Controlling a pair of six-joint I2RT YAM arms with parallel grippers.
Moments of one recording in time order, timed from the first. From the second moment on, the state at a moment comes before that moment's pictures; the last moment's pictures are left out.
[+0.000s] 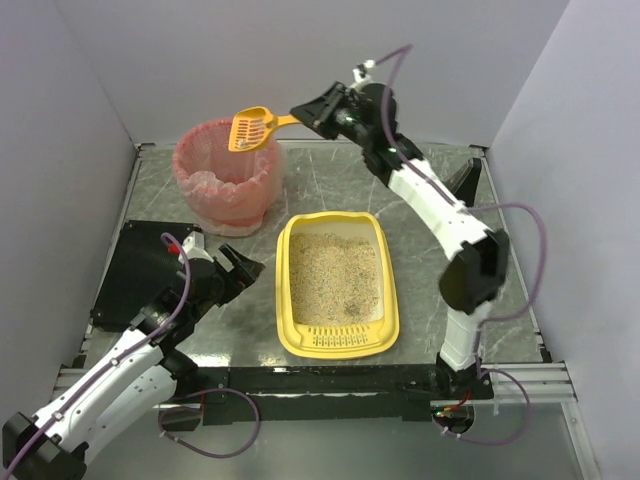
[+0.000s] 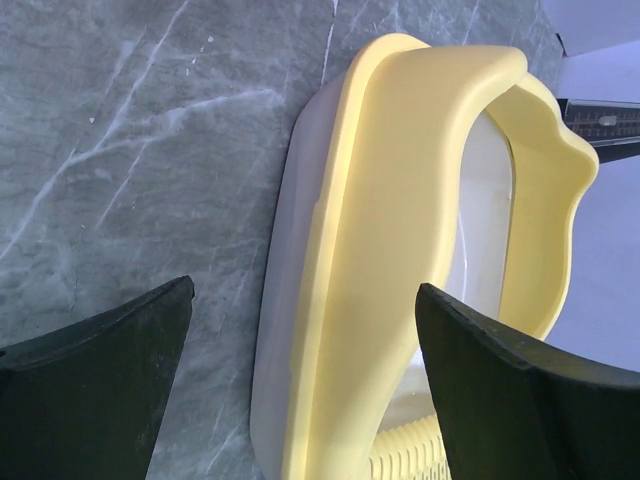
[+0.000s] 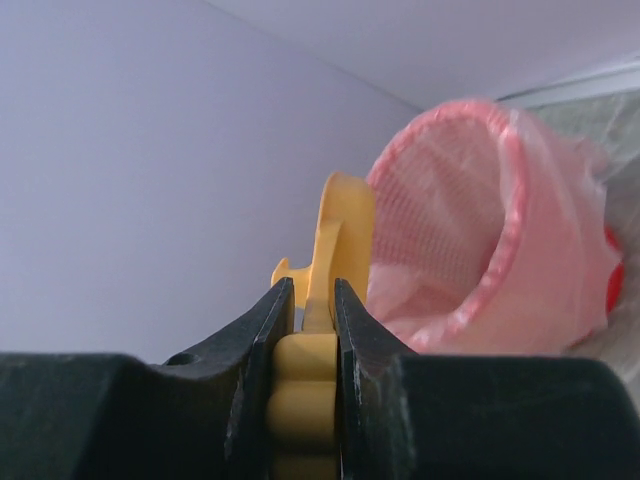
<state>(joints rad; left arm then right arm) -0.57 0.65 0.47 -0.33 -0.19 -1.06 0.48 1.81 1.82 -0.04 -0.30 1.03</state>
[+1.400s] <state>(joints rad) -0.56 1.05 0.59 -0.04 0.00 -0.95 0.60 0.97 0.87 -0.36 0.12 0.80</state>
